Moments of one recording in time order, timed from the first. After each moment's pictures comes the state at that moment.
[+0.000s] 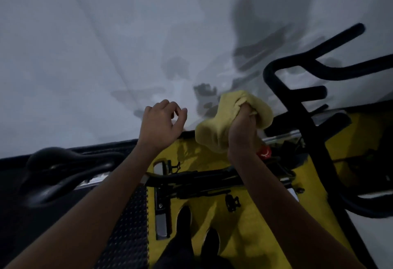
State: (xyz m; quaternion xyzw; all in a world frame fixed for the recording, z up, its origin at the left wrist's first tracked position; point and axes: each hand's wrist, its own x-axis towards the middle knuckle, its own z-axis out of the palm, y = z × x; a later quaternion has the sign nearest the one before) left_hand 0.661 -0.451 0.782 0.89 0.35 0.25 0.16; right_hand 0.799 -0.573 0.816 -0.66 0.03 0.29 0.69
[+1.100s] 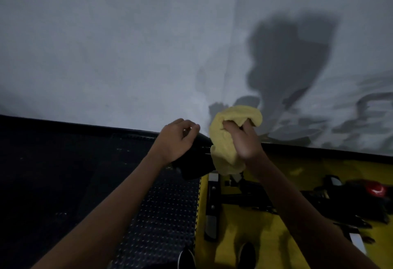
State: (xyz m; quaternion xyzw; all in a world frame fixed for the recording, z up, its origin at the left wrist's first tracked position) left_hand 0.310 -0.339 0.797 0.81 0.46 0.19 0.30; right_hand 0.496 -0.420 0.808 -0.68 -0.34 0.42 0.50
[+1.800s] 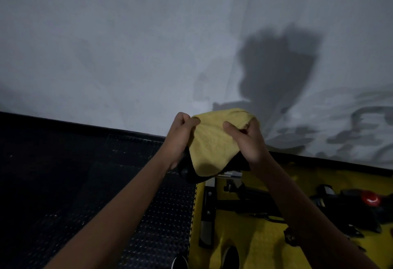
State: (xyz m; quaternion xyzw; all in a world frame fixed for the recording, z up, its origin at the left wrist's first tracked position) left_hand 0.310 -0.336 0.813 0.47 0.47 0.34 0.67; right_hand 0.486 -0.412 0.821 -0.67 -0.35 0.41 0.51
